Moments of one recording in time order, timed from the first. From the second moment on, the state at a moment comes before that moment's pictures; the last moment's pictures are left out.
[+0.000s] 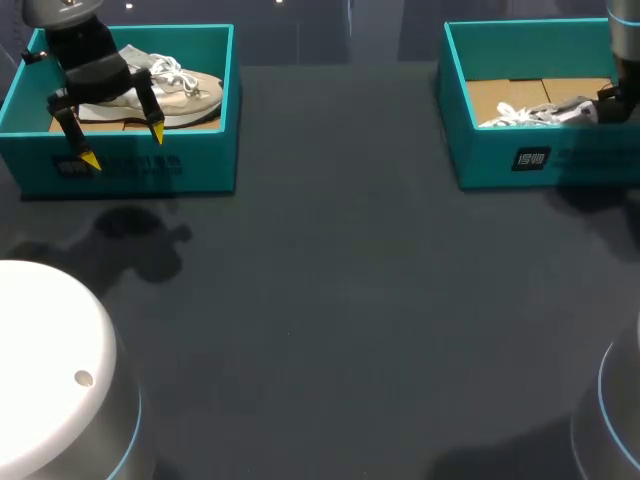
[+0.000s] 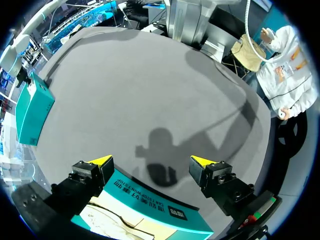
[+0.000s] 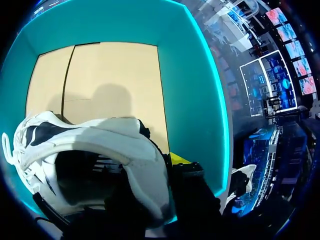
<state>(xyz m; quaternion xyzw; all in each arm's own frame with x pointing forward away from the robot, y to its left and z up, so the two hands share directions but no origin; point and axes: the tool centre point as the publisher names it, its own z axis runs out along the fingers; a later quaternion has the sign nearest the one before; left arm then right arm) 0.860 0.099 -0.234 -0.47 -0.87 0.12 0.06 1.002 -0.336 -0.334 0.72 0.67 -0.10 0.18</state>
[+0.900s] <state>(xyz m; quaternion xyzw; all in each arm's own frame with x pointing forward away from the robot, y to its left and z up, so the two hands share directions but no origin) 0.860 0.099 -0.234 -0.47 -0.87 0.12 0.06 1.010 -0.330 -0.352 0.73 0.67 -0.08 0.13</state>
